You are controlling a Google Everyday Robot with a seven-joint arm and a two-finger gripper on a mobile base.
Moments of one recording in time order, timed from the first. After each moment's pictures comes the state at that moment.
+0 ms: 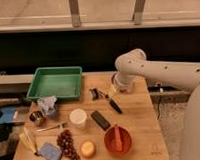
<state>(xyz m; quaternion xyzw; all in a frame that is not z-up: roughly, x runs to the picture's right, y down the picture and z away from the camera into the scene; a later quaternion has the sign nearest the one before) 0.127 0.055 0.792 -0.25 0.12 0.57 0.77</state>
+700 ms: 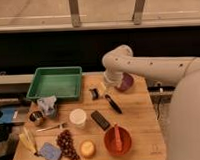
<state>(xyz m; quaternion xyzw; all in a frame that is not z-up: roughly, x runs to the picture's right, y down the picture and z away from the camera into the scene) 0.052 0.029 0.798 -0.26 0.09 0.51 0.82</state>
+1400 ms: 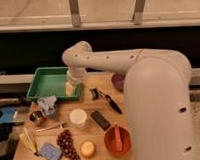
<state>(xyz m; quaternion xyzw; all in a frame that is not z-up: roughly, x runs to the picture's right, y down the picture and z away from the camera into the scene) -0.141 0.019 0.795 -0.31 0.01 0.36 0.88</state>
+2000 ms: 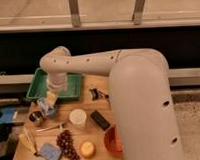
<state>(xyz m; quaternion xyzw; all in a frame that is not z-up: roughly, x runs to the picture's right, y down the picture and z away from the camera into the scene) -0.213 0.052 0.768 -0.35 -0.02 0.28 0.89</state>
